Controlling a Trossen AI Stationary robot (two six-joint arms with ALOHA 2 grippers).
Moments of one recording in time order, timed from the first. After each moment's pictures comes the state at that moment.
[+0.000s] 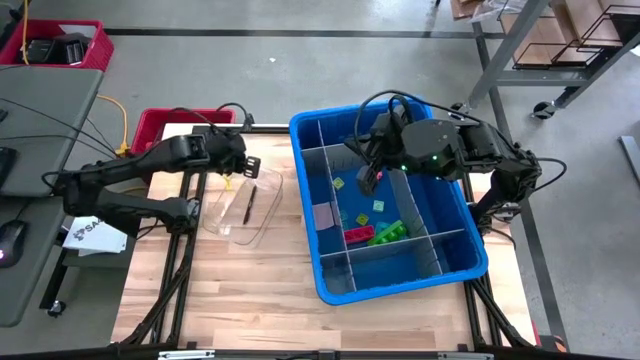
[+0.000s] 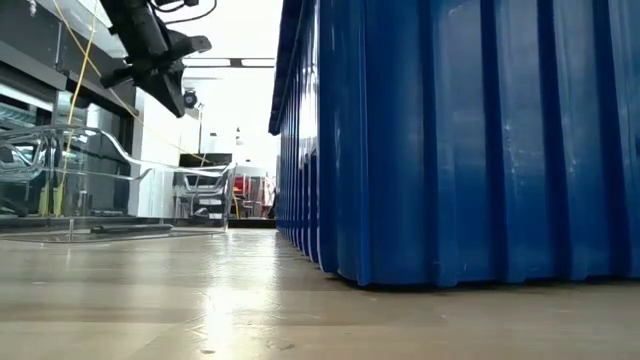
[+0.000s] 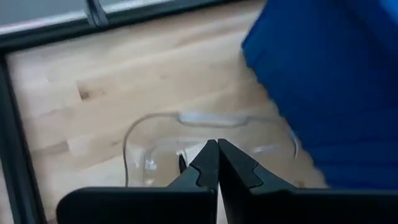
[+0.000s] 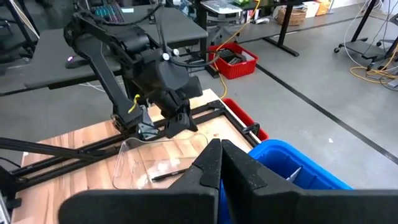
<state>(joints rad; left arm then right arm) 0.37 1.05 1.00 -0.97 -0.33 -0.77 0.17 1.71 2.35 -1.08 0.59 0.26</state>
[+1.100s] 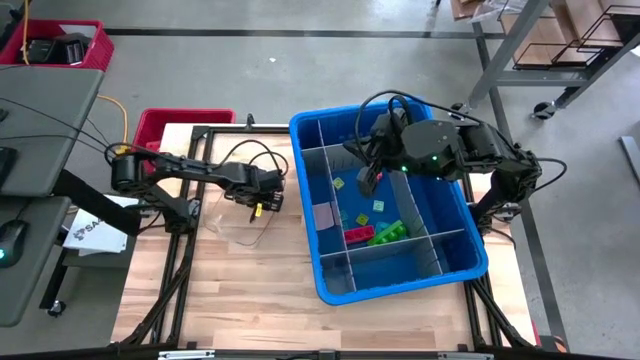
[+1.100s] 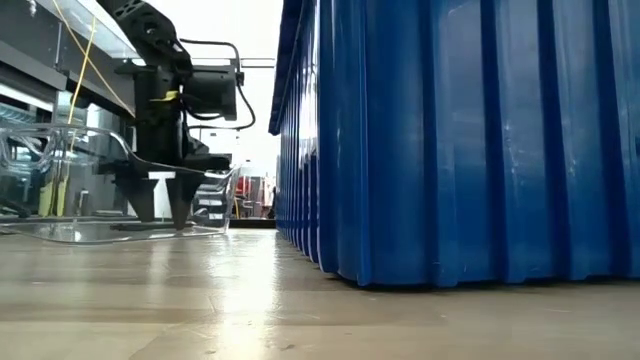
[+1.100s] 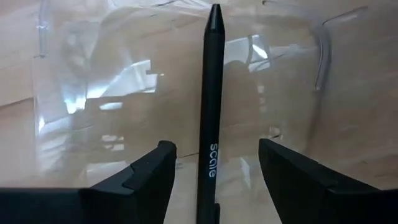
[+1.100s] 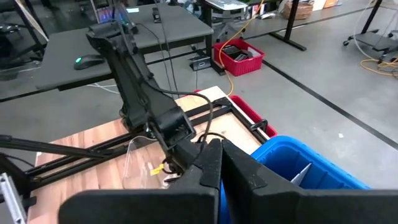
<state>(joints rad) 0.25 1.57 0.76 -0.72 -0.14 -1.05 0.17 1.71 2.35 -1.08 0.57 0.30</state>
